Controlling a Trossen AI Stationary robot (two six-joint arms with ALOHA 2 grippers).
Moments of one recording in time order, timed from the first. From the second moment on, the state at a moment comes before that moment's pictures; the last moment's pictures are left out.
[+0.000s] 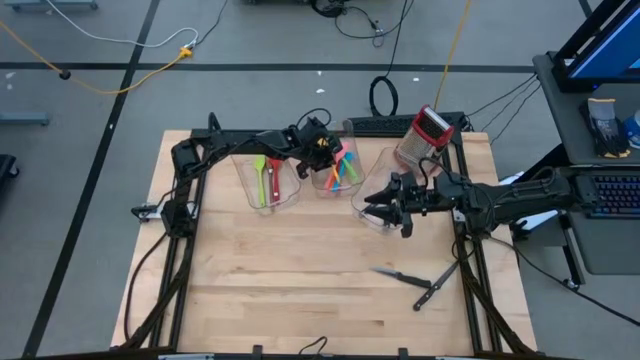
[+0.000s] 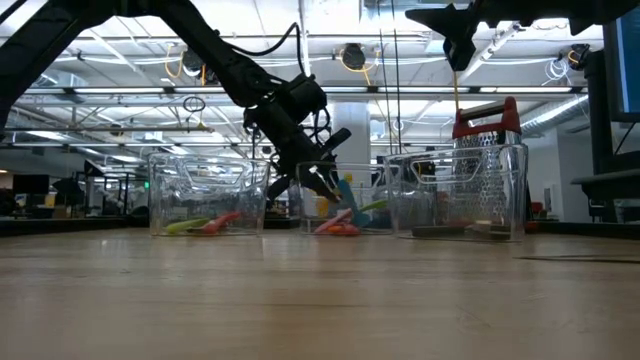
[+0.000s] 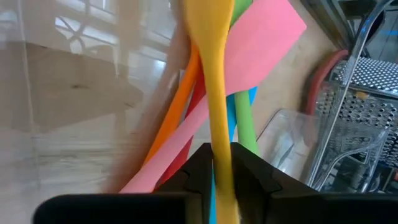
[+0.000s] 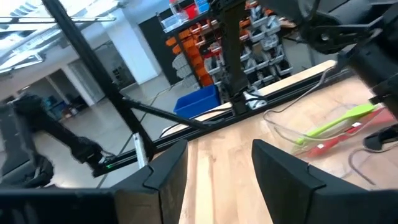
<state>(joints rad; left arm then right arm) 0.49 2.04 1.39 -0.15 0.19 -1.47 0.02 0.92 0.56 0.34 -0.07 0.46</state>
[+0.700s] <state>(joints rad) 0.49 1.93 1.39 -0.15 0.23 -1.33 0.02 0.92 0.56 0.34 -0.14 0.50</state>
